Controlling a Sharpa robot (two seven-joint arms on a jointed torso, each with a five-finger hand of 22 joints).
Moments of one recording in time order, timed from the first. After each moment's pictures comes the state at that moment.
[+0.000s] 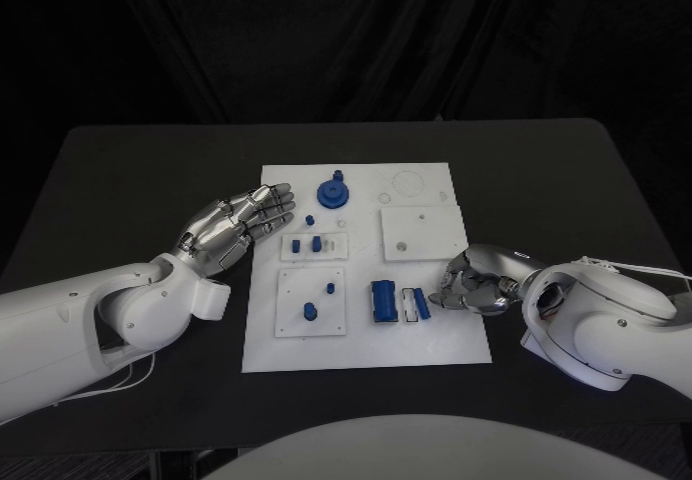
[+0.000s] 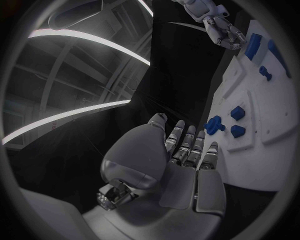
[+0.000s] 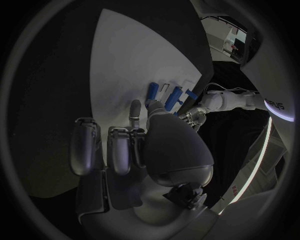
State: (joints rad) left arm 1.17 -0.98 -0.21 1.62 0.08 0.07 0.59; left_hand 1.42 0.24 -0.13 0.19 0.55 0.55 0.16 0.11 0.06 0.18 0.25 0.57 0.06 0.09 0.24 0.43 0.05 0.13 0.01 0.29 0.01 0.01; right arm 1.21 -1.20 -0.25 2.07 -1.35 -0.36 -0.56; right_hand 1.30 0.00 -0.10 0.30 0.61 0.91 0.02 0.61 0.66 1.46 -0.06 1.57 1.31 1.47 -0.11 1.57 1.31 0.05 1.46 0.00 1.39 1.31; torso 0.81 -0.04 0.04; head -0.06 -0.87
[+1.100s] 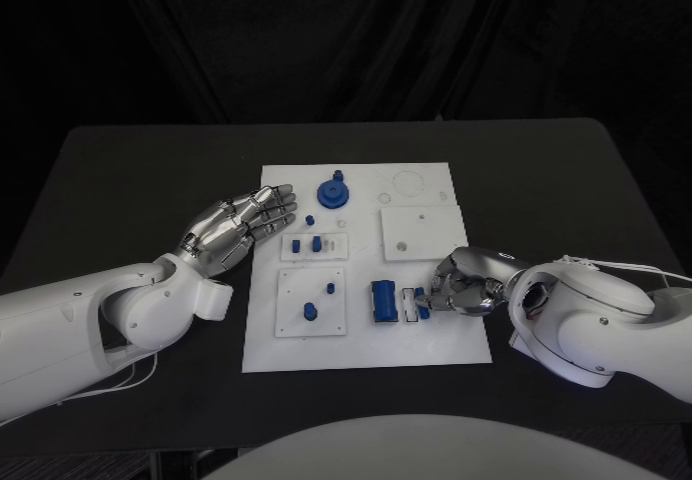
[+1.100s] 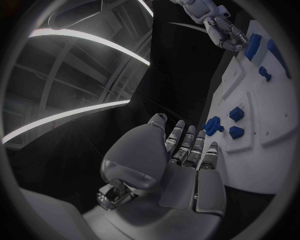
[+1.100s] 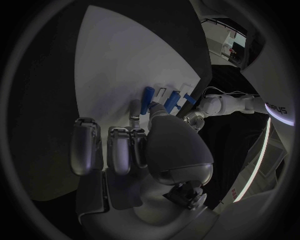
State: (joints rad) left arm 1.16 -0.97 -0.21 1.61 0.08 0.08 0.59; left_hand 1.42 0.24 -0.13 0.19 0.55 0.55 0.16 0.11 0.07 0.18 0.25 0.56 0.06 0.10 0.24 0.43 0.05 0.13 0.01 0.29 0.01 0.01; right arm 1.21 -1.15 -0.25 2.06 -1.35 -0.33 -0.57; right_hand 1.26 0.00 -0.10 0.28 0.51 0.93 0.02 0.61 0.66 1.47 -0.05 1.57 1.31 1.47 -0.11 1.57 1.31 0.05 1.47 0.00 1.39 1.31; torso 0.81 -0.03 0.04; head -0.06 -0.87
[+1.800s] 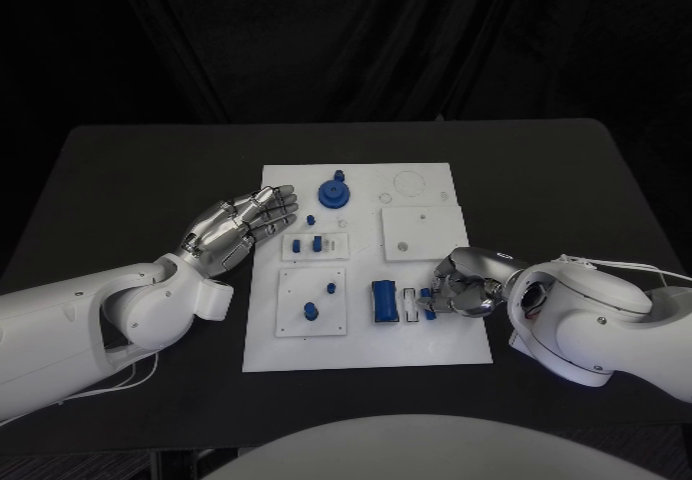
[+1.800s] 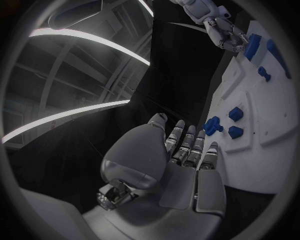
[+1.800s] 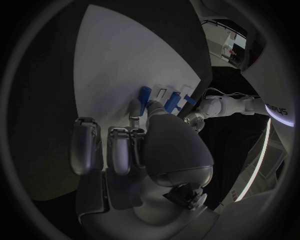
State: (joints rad) left arm 1.16 -0.97 -0.21 1.61 0.08 0.08 0.59; left_hand 1.42 0.24 -0.13 0.19 0.55 0.55 0.16 0.11 0.06 0.18 0.25 0.56 0.06 0.10 0.24 0.44 0.05 0.13 0.01 0.29 0.01 0.01; right arm 1.21 -1.14 -0.25 2.05 -1.36 -0.31 -0.58; right_hand 1.36 -0.01 -0.05 0.28 0.55 0.93 0.01 0.61 0.65 1.47 -0.05 1.57 1.31 1.47 -0.11 1.57 1.31 0.05 1.47 0.00 1.38 1.31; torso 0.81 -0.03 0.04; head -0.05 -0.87
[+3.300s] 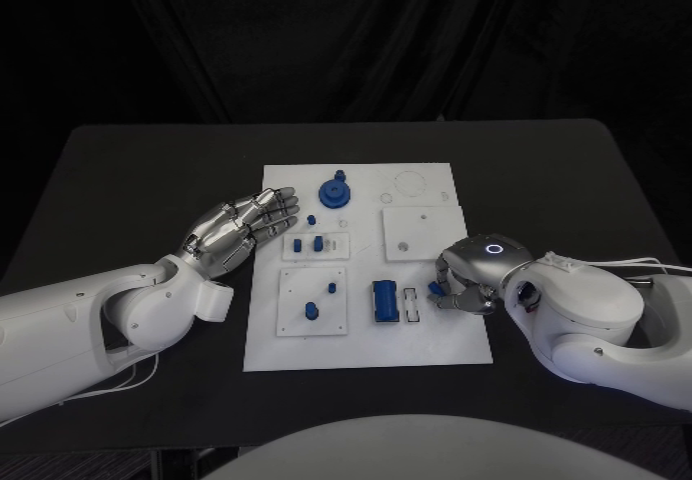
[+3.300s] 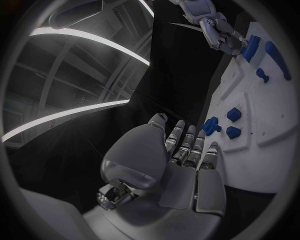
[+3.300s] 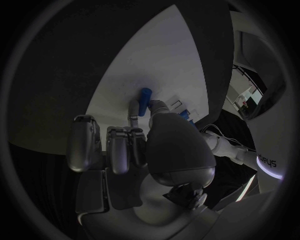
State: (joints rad) left arm 1.16 -0.97 -0.21 1.61 0.08 0.09 0.58; left_hand 1.42 0.24 -0.13 0.19 0.55 0.55 0.16 0.11 0.06 0.18 0.25 0.57 0.06 0.09 0.24 0.44 0.05 0.13 0.02 0.30 0.01 0.01; right arm 1.21 -1.12 -0.24 2.06 -1.82 -0.11 -0.65; right_hand 1.34 -0.06 -0.04 0.27 0.67 0.87 0.07 0.52 0.66 1.46 -0.01 1.57 1.31 1.47 -0.07 1.57 1.31 0.05 1.47 0.03 1.33 1.31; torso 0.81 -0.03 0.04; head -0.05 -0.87
